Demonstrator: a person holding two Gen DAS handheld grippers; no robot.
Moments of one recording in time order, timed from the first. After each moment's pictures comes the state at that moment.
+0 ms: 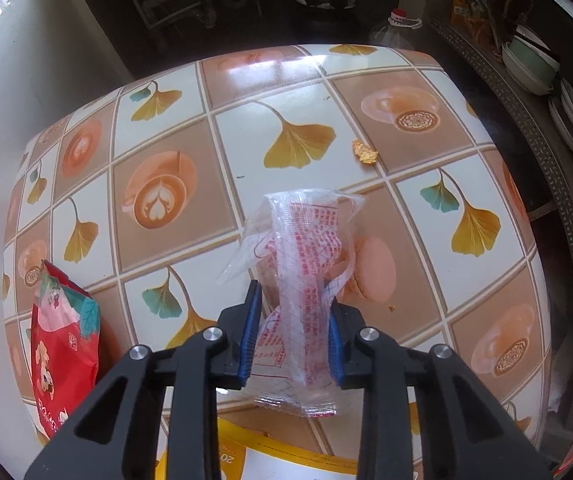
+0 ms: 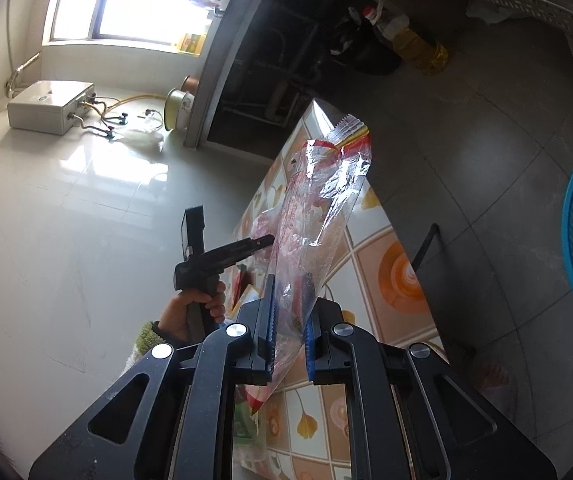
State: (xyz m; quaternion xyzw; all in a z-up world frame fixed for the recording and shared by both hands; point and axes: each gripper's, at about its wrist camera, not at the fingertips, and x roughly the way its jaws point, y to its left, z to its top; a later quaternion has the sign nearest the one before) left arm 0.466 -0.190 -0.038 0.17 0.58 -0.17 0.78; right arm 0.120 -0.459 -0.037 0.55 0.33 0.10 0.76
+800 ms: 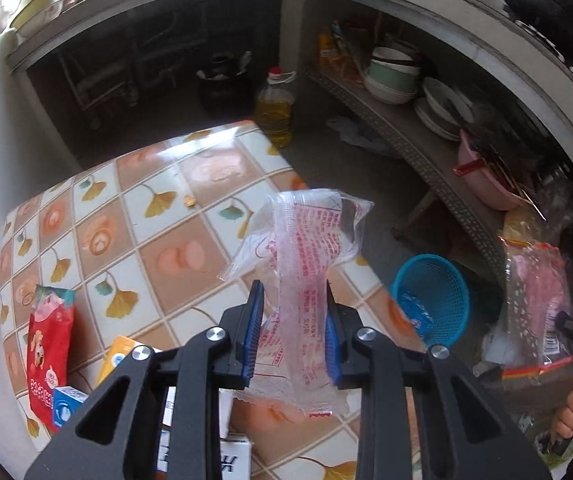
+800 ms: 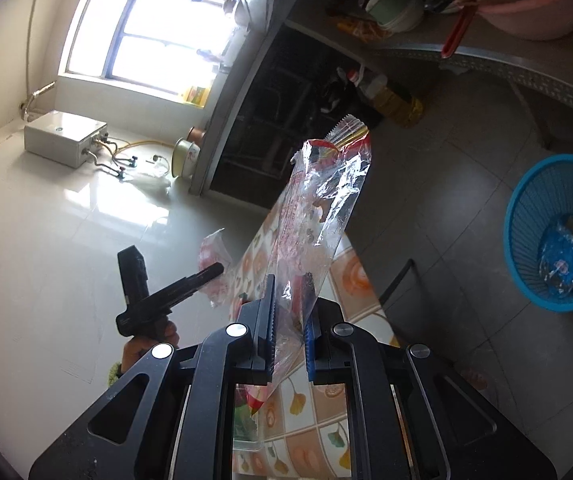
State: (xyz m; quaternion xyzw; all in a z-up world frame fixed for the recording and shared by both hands) left arm 0.317 -0.254 0.079 0.17 0.49 -0.34 0.79; right arm 0.012 -0.492 -0.015 0.55 0.25 0.03 0.80
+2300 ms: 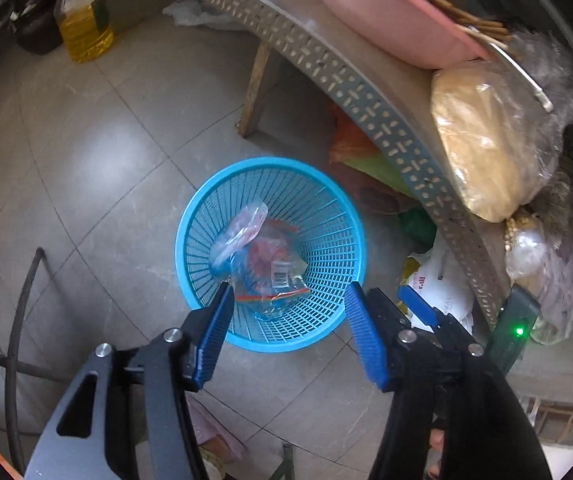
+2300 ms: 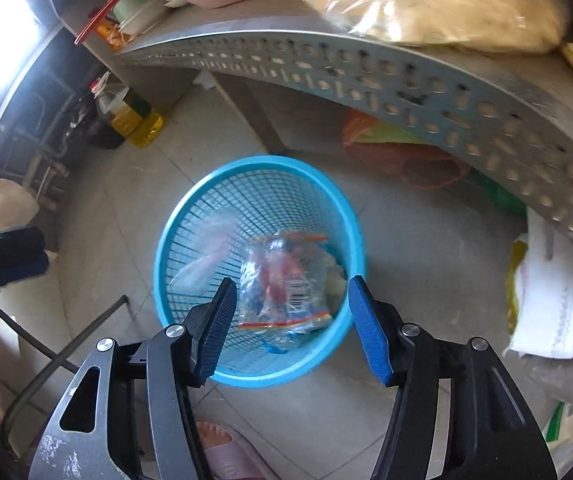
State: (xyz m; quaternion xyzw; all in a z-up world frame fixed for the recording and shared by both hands) left arm 0.180 -0.554 -0.150 0.21 0.61 -0.44 0.62; right arm -0.040 -0.591 -0.228 0.40 0.41 -0.34 0.75
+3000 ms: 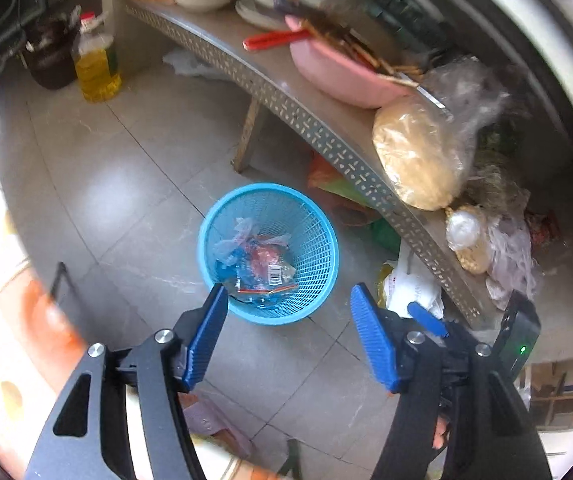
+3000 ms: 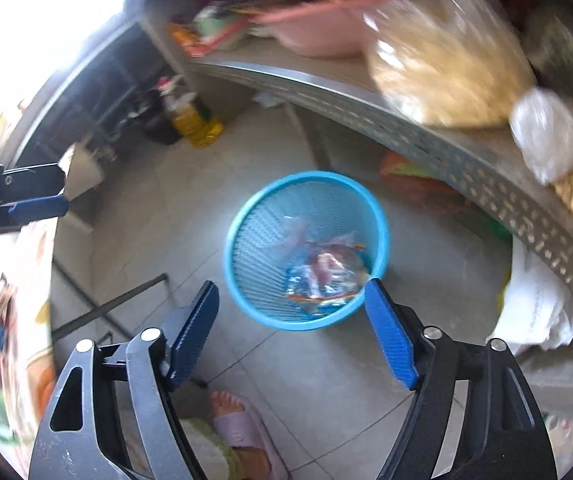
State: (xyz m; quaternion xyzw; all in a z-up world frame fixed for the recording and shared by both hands) left arm 0.162 -0.454 -0.042 0.18 0.55 -0.49 0.65; right arm -0.059 -0.523 -0.136 0.33 0.38 -0.27 0.82
